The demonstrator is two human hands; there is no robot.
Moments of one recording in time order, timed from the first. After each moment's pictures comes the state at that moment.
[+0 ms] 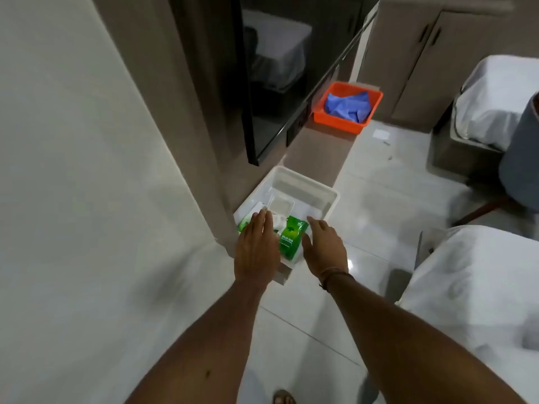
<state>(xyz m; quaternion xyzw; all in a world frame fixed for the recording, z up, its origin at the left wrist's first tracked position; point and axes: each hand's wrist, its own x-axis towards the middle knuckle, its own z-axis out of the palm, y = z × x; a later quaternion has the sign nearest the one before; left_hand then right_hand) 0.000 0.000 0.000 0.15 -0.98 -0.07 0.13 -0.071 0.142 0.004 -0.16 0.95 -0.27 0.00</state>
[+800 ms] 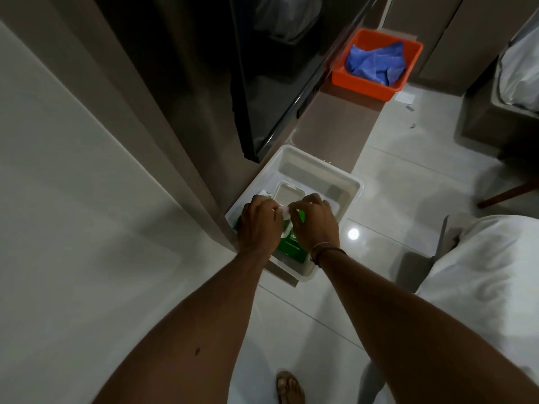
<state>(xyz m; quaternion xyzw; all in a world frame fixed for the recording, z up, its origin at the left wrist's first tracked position) -0.102 -0.045 -0.050 0.27 -0.92 -0.27 0.05 -0.160 0.071 -0.064 -0.17 0.93 -0.32 0.04</state>
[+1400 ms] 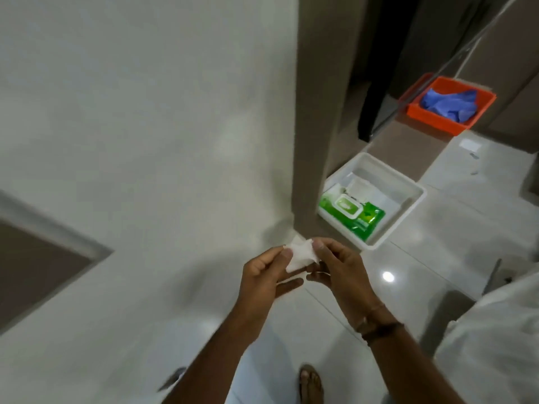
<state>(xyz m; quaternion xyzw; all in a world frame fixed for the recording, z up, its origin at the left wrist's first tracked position) 0.227 -0.029 0.094 0.33 -0.48 -0.80 0.13 0.107 0.084 0.084 -0.08 0.63 -0.69 0.35</state>
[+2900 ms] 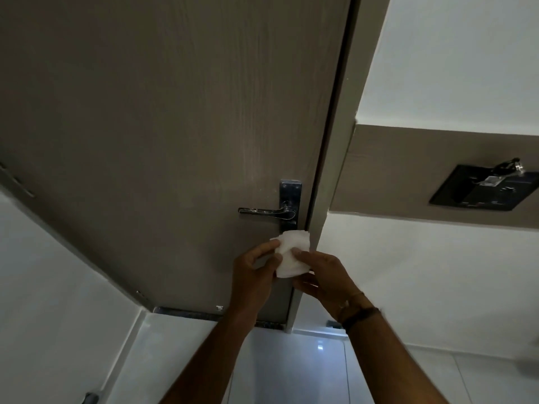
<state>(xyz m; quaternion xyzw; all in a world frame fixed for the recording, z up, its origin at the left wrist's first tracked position) 0.980 -0.049 0.178 0.56 -0.41 -0.50 0.51 0.826 -0.066 0.191 -0.28 0.56 -0.40 0.67</state>
